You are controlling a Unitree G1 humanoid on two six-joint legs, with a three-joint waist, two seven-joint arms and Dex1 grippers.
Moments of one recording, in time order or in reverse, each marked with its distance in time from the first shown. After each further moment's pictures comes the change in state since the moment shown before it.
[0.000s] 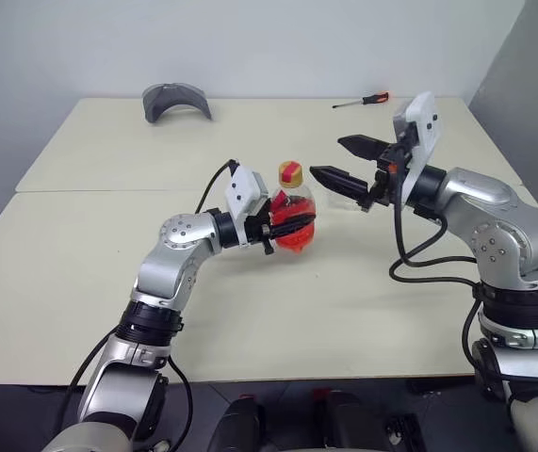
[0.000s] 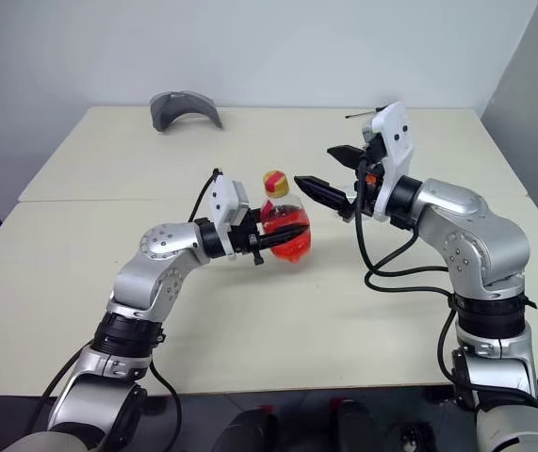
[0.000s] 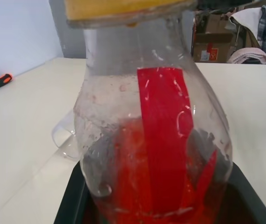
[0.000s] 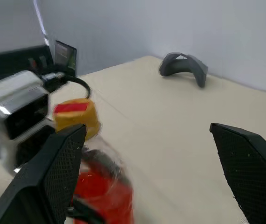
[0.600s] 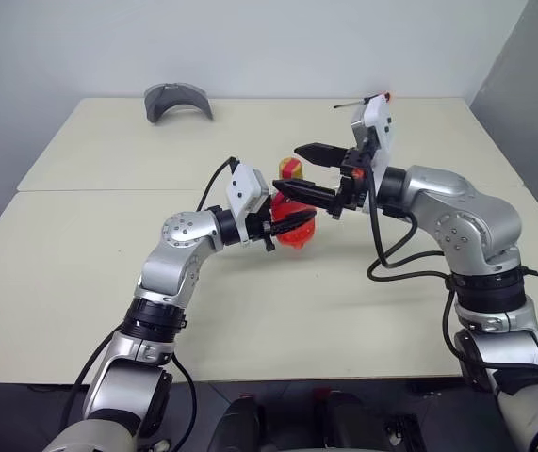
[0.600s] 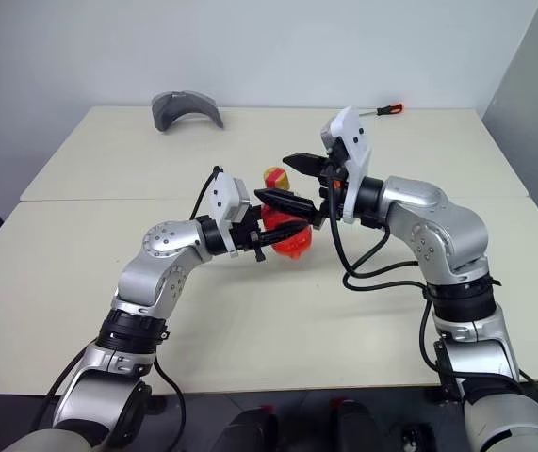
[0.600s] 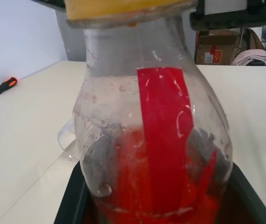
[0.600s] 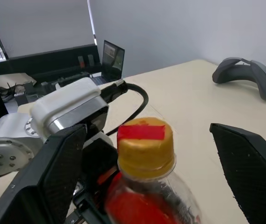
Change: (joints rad) left arm -0.017 -0.022 0.000 0.029 0.016 -0.023 -0.003; right arm -0.092 0.088 0.163 0.175 -0.084 -0.138 0.085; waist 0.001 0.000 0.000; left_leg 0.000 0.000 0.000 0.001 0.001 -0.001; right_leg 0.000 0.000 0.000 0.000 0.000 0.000
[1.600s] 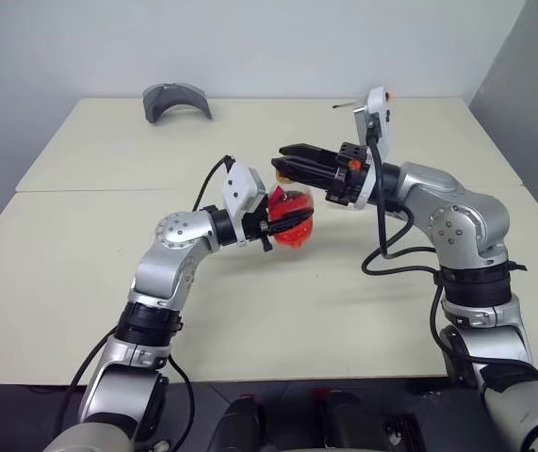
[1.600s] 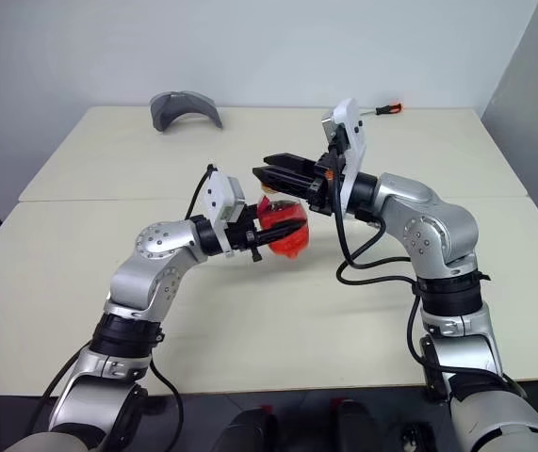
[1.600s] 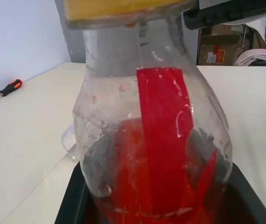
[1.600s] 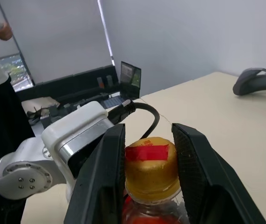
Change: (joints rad) left arm 0.060 0.036 0.024 -0.129 -0.020 0.068 0.005; right arm -0.030 0.044 -0.033 0.047 0.053 -0.002 0.075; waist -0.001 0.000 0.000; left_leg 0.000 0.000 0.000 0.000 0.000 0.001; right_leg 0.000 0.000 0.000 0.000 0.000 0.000
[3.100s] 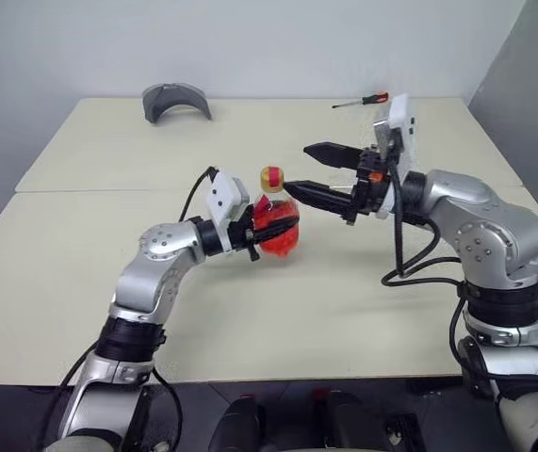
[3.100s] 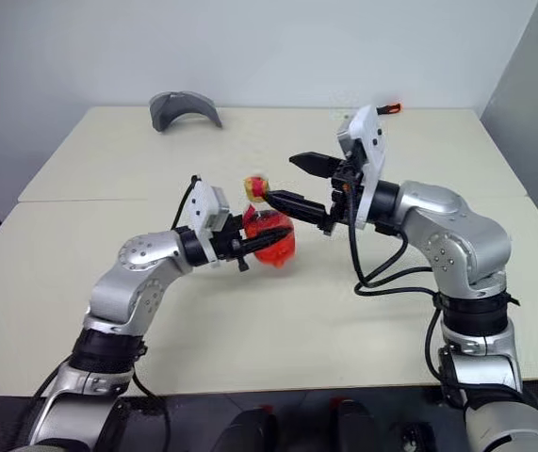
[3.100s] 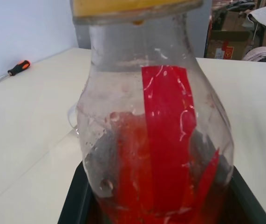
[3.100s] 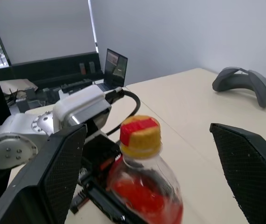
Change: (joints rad) left arm 0.034 0.030 -0.005 0.003 -0.026 0.000 0.031; right arm 0.093 -0.044 -0.044 -0.218 -0.034 0.090 -0.100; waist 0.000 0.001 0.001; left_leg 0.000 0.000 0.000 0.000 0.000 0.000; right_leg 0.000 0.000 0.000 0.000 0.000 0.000
